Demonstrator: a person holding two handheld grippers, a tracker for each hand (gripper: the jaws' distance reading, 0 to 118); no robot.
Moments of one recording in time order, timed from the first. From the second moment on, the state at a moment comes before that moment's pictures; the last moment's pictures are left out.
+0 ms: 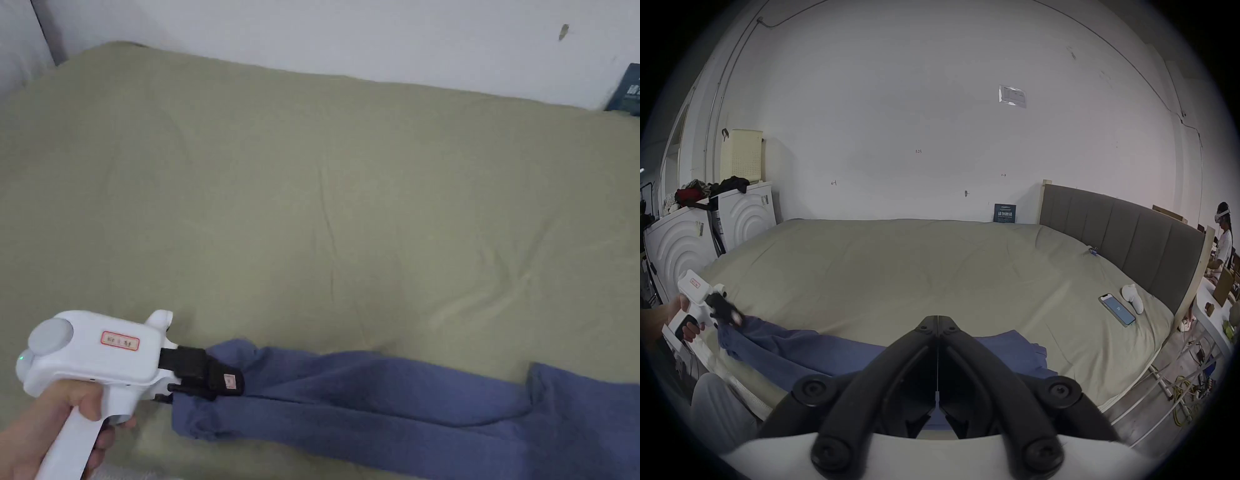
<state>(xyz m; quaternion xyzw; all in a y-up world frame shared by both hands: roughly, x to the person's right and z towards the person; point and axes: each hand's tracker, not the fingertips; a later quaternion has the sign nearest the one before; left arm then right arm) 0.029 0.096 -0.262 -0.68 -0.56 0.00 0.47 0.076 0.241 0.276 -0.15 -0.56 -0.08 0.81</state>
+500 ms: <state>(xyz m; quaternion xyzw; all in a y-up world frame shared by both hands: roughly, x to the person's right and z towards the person) -0.030 0.177 -0.334 -0.63 -0.53 0.02 0.56 0.074 0.245 0.276 -0.12 -0.54 -0.09 0.83</state>
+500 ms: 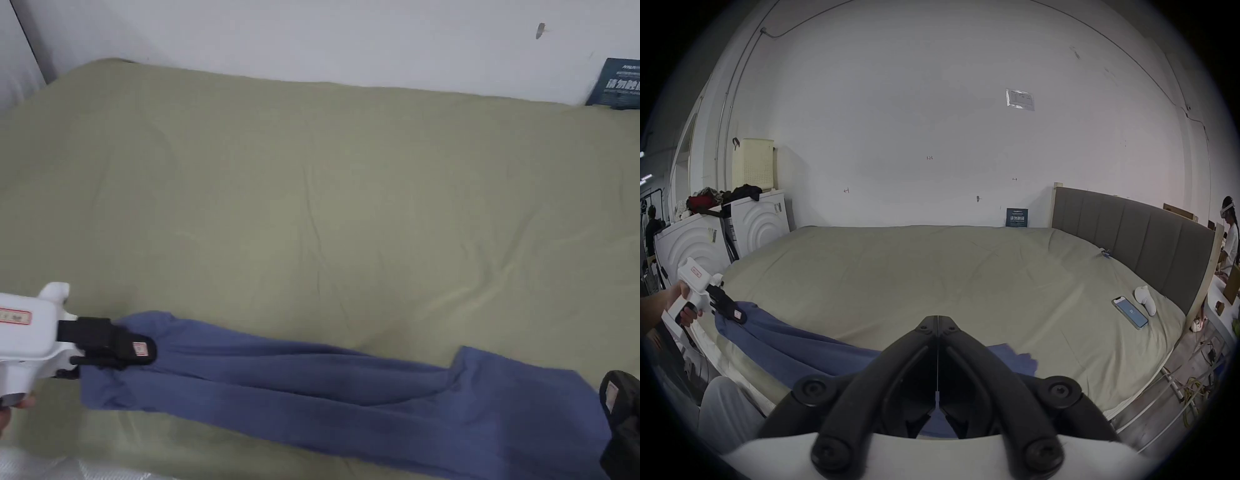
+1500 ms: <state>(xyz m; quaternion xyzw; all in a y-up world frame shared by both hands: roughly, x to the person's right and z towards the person) 0.140 0.176 -0.063 -0.57 -0.60 -0.21 0.53 0.069 0.229 0.311 -0.11 -0.54 -0.14 0.82</state>
